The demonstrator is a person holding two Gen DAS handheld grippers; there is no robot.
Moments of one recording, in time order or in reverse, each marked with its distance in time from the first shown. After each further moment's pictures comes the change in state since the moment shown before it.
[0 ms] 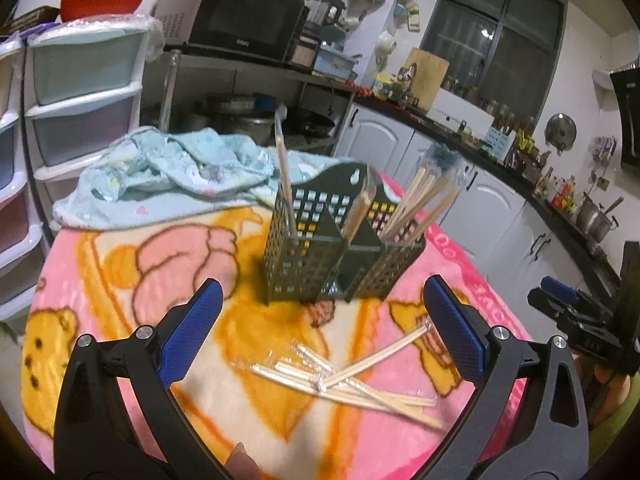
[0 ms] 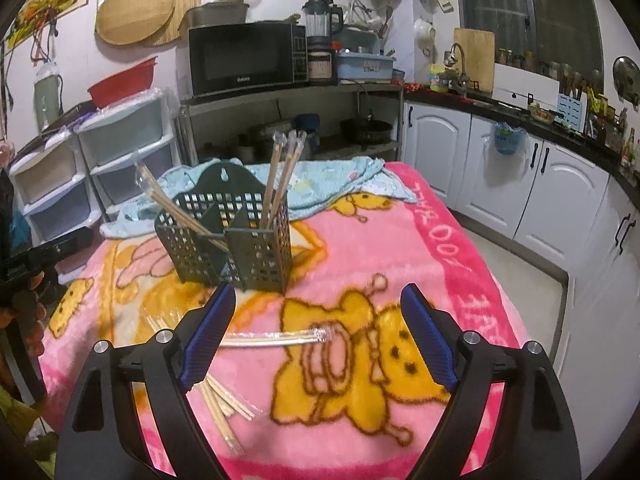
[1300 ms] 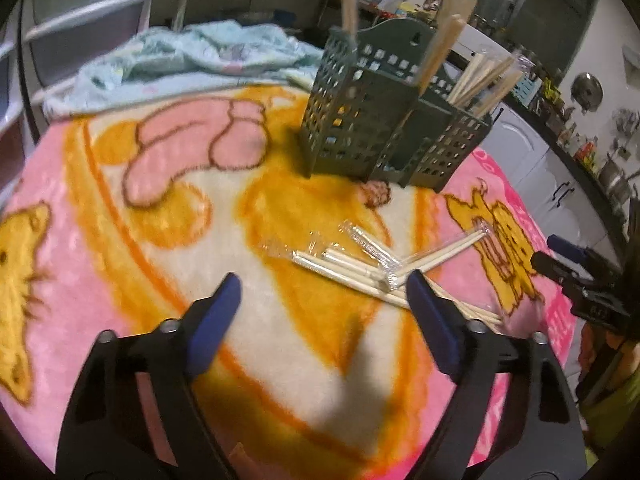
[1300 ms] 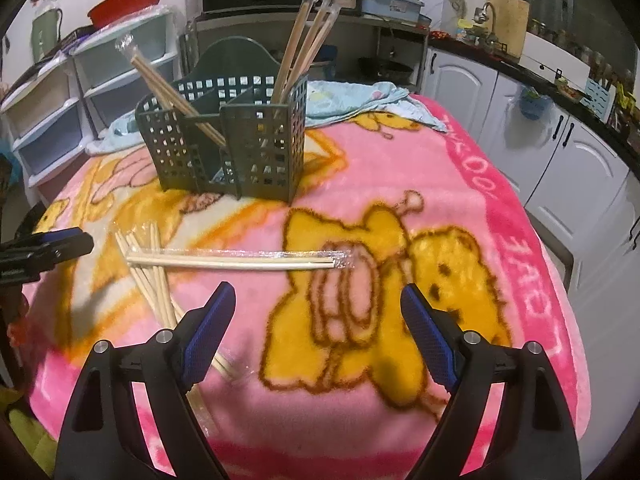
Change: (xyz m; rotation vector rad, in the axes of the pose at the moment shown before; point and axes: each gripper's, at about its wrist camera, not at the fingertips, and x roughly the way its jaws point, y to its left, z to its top) left arm 0.053 0.047 -0.075 -0.066 0.270 0.020; right arm 0.071 0.019 -0.055 -0.097 0.219 0.008
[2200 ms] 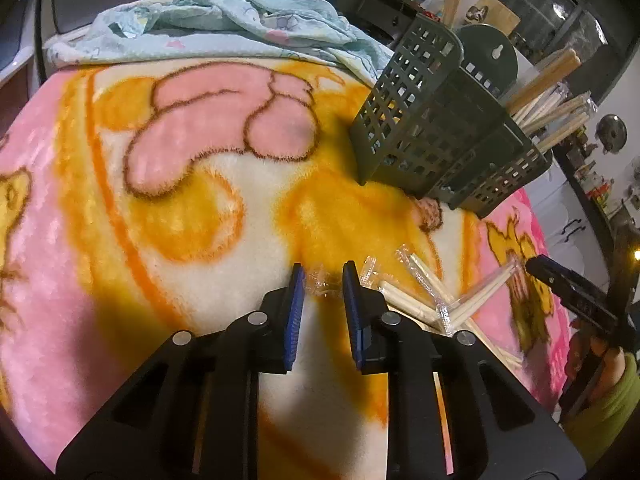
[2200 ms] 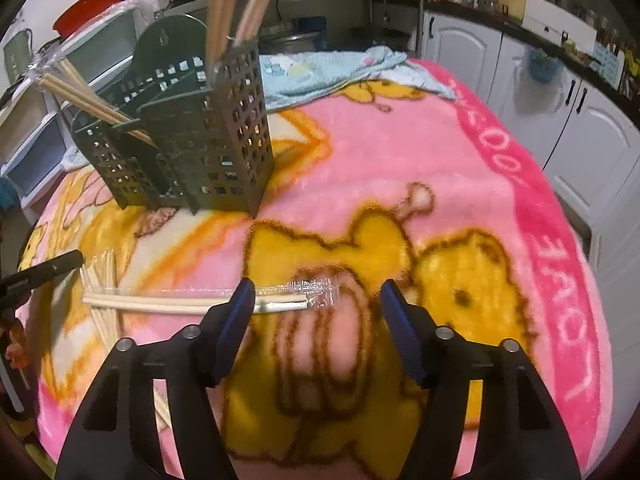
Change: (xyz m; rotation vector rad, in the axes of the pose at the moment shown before) left arm 0.031 0.034 0.017 -0.131 0.048 0.029; right arm 0.068 -0.035 0.029 0.087 0.108 0.055
